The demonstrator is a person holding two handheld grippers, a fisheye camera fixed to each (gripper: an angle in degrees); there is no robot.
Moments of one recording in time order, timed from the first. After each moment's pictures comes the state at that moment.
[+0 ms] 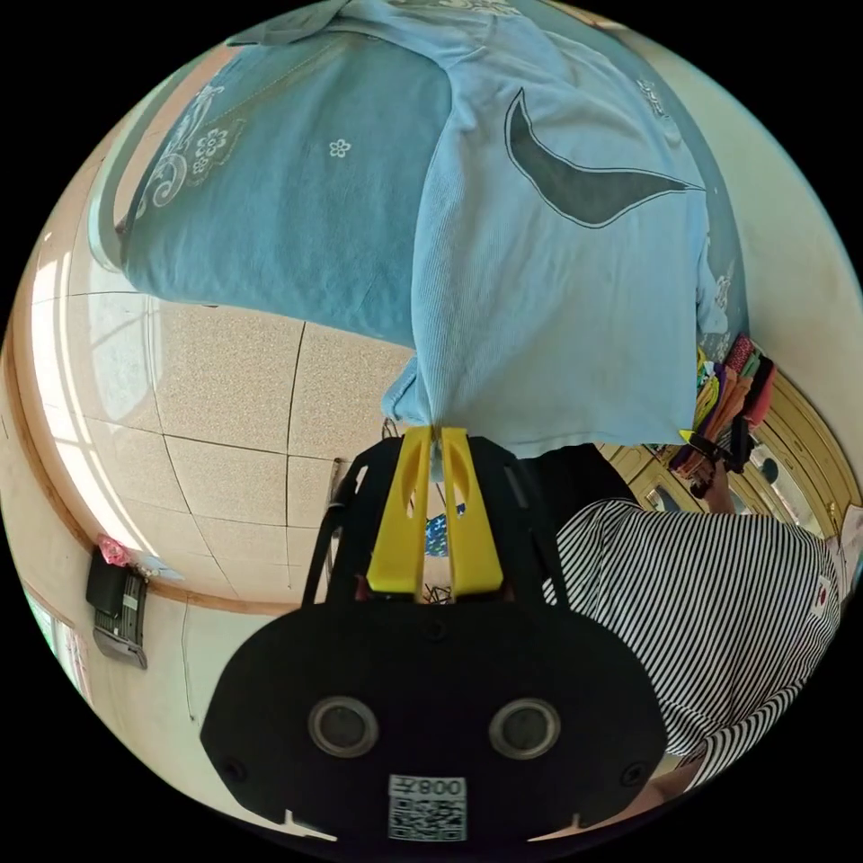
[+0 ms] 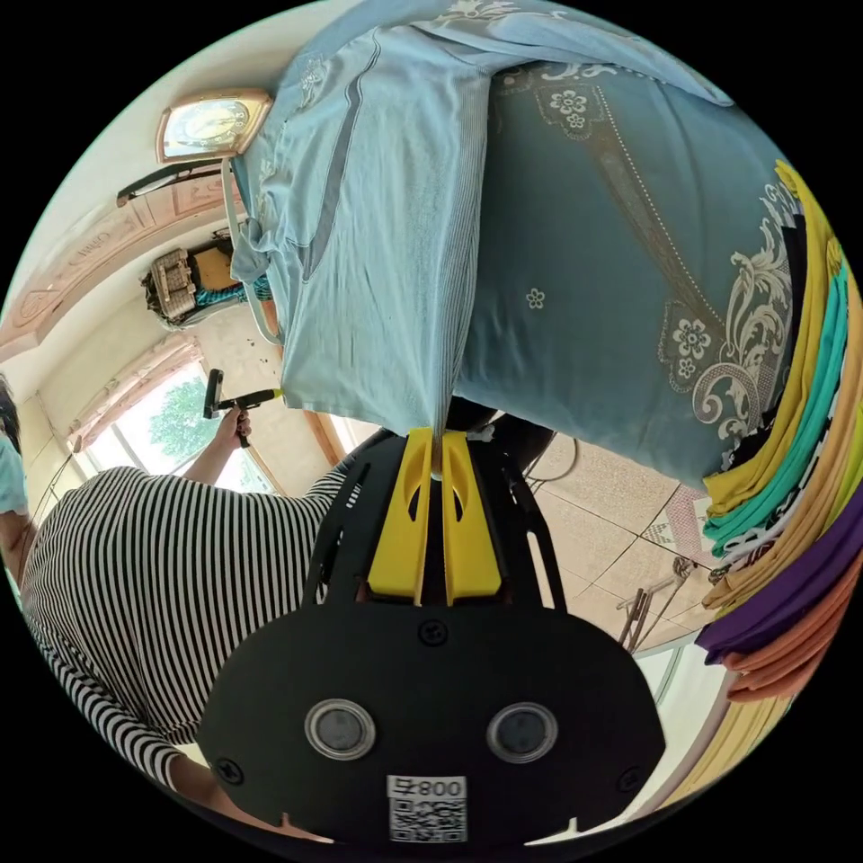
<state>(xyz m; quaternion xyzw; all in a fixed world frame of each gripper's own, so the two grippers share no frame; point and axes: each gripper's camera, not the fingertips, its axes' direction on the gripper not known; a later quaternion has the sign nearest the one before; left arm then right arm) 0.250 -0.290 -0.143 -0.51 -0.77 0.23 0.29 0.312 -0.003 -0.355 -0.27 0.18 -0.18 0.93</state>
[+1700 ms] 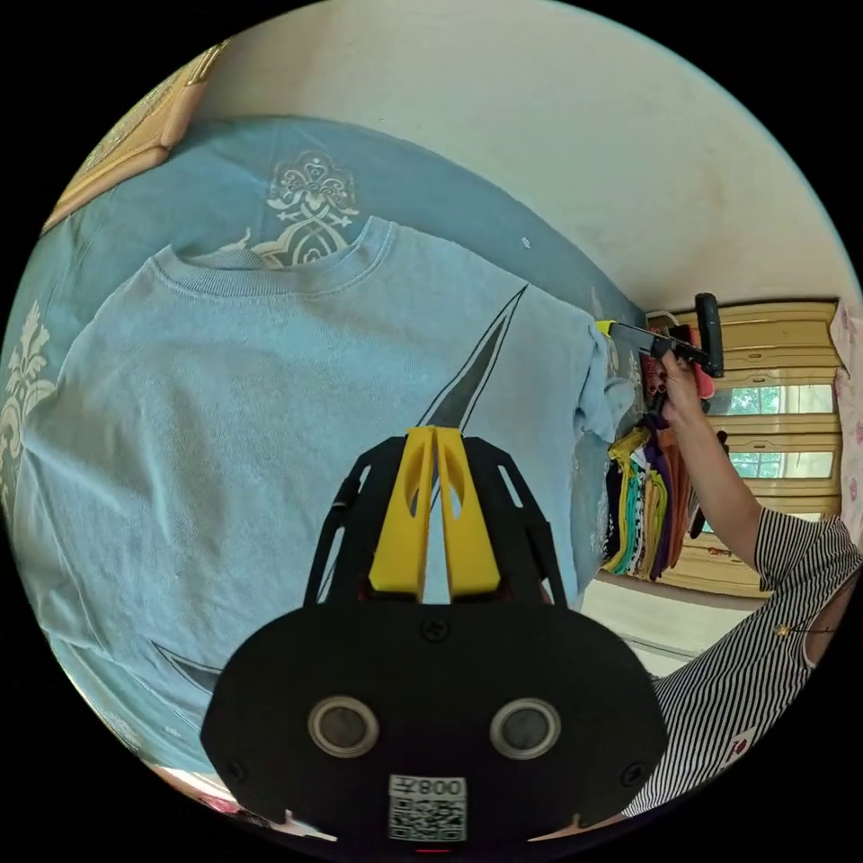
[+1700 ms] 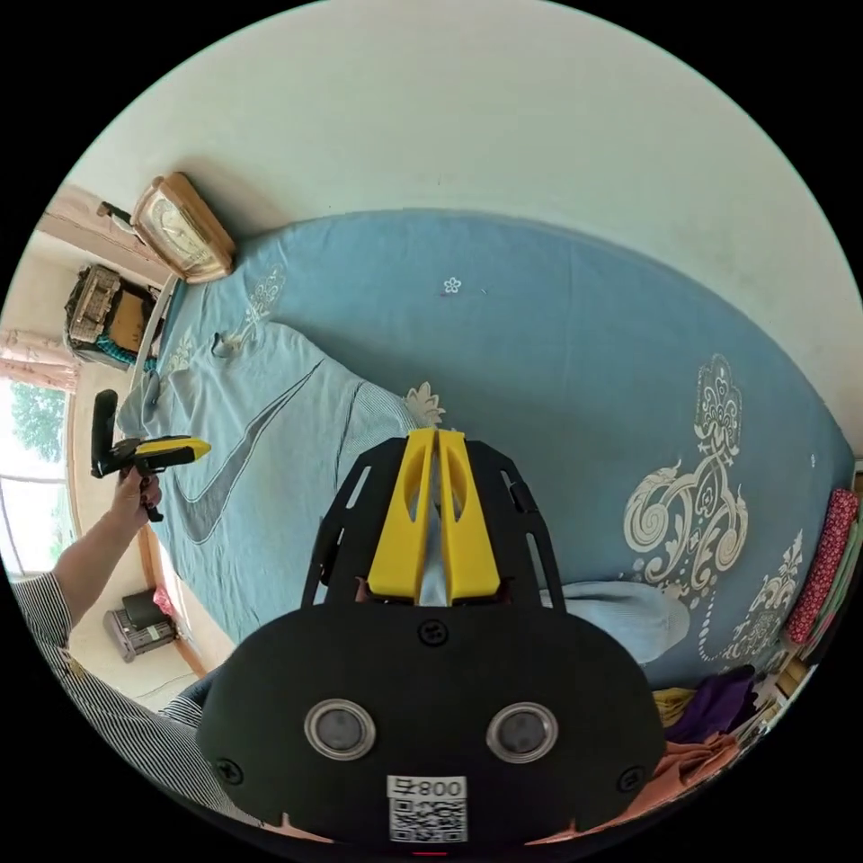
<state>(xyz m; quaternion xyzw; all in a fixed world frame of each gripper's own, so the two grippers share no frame) -0.206 -0.280 -0.006 -0.66 -0.51 0.45 0.33 0.100 -0.221 -0.330 0.03 0.34 -0.38 0.86</state>
